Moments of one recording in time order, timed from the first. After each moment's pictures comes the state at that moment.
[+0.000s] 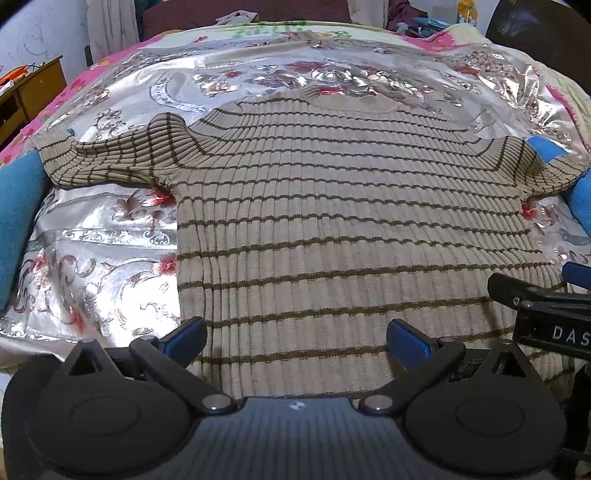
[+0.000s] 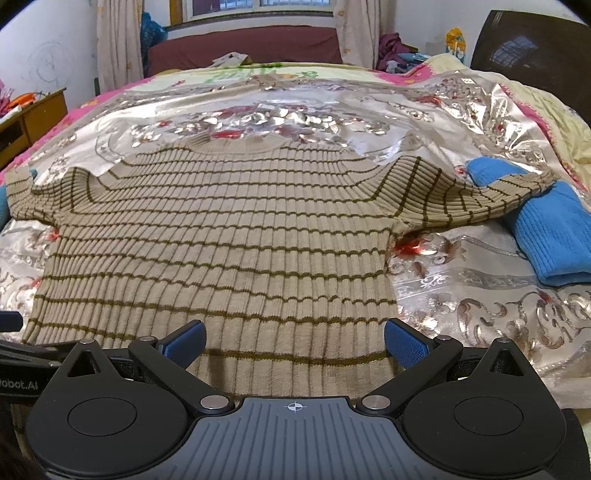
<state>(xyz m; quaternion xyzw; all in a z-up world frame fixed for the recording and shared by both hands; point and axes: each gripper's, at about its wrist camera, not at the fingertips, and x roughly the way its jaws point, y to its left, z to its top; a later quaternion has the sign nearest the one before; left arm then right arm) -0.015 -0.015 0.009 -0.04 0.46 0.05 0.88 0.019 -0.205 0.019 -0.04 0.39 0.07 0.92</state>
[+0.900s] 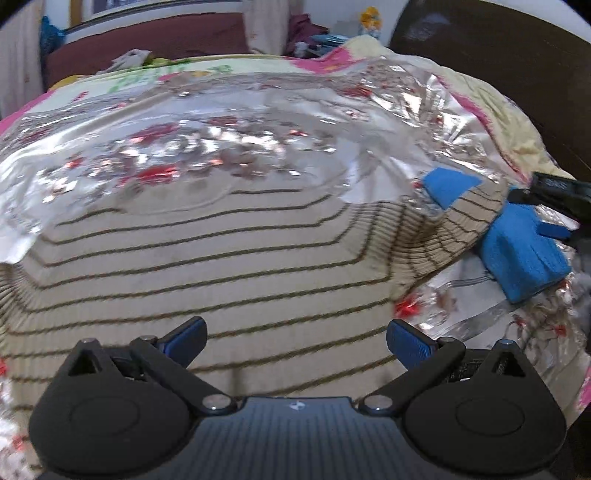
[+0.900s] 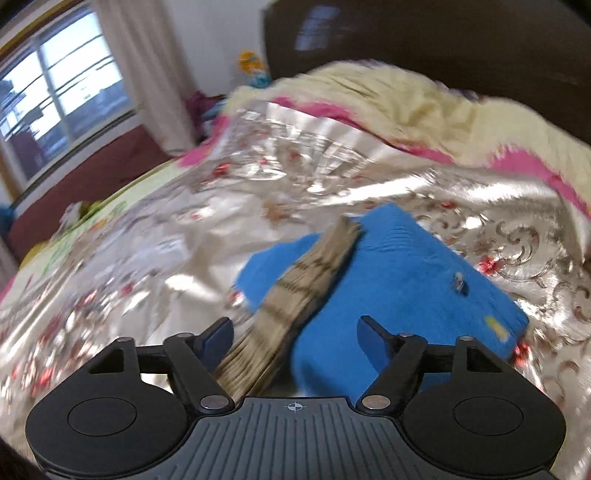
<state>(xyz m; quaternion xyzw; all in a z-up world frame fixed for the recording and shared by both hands) 0.113 -0.135 0.047 -0.03 0.42 -0.10 0.90 0.178 -0.471 0.060 0.21 0.31 -0.14 0.92</state>
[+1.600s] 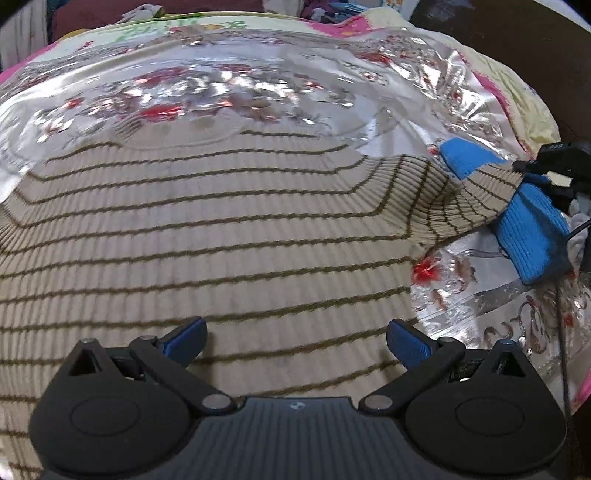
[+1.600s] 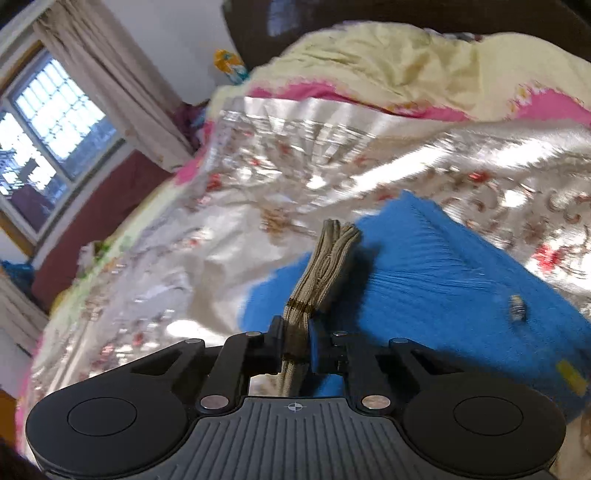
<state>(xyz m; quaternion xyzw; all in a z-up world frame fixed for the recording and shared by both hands) 0.108 -0.116 0.016 -0.07 0.48 -0.09 0.87 0.228 -0.506 0.044 0.31 0.30 -0.09 0.90</state>
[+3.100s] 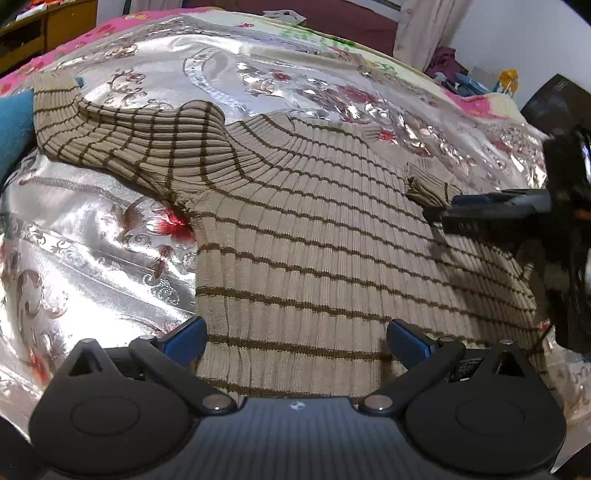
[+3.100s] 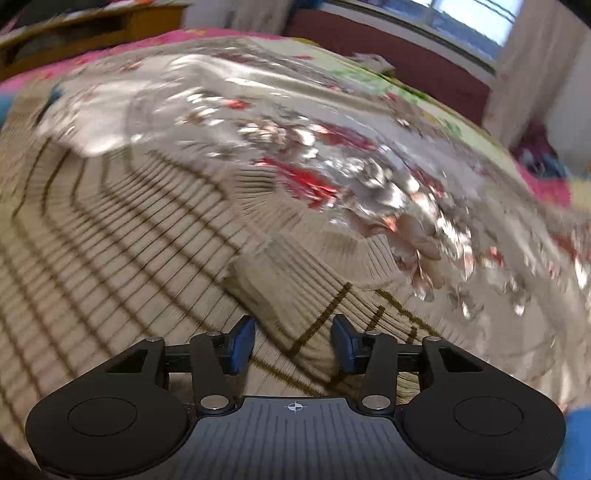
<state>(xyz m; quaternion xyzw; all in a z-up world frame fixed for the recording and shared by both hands) 0.047 0.063 -0.015 -0.18 0.43 0.05 0.88 0.247 -0.102 -0.012 -0.23 0.37 0.24 0.87</state>
